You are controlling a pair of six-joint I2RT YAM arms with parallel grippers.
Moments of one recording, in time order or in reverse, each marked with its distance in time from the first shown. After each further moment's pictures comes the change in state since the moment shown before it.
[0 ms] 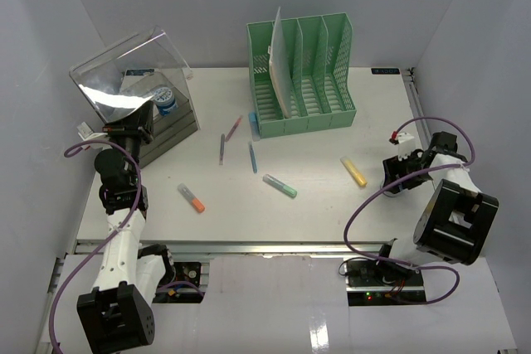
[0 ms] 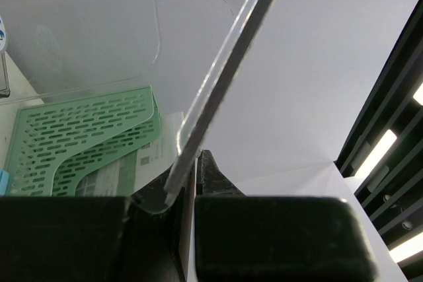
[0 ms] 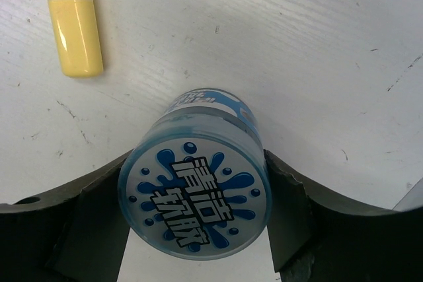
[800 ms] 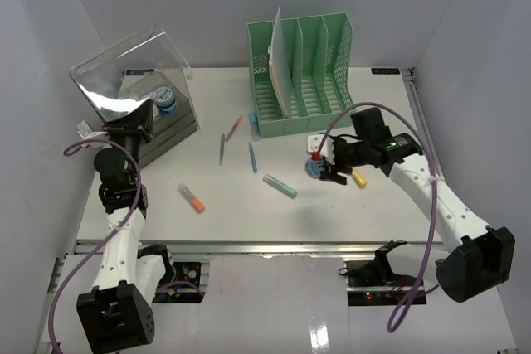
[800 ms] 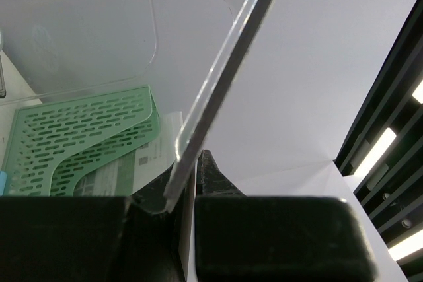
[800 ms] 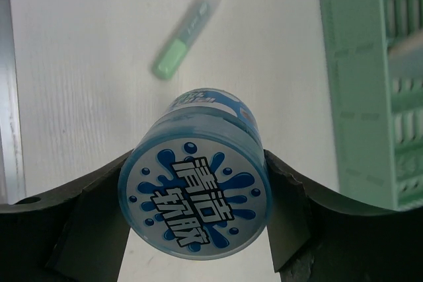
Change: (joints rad) left arm 0.000 0.008 0.010 0.000 0.006 0.000; right arm 0.856 -0.237 0.263 -0.180 -0.174 -0.315
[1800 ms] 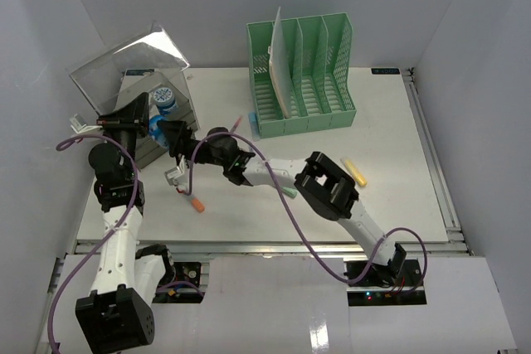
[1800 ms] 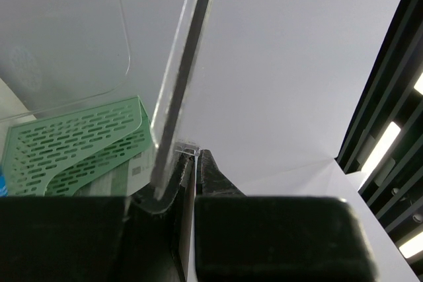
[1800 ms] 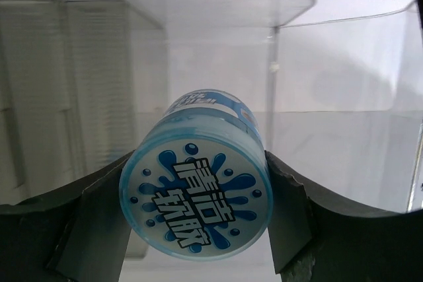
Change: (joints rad) left arm 0.001 -0.006 0.082 -0.053 -0.017 0.048; right arm 0.635 1.153 0.690 1.529 0.281 -0.492
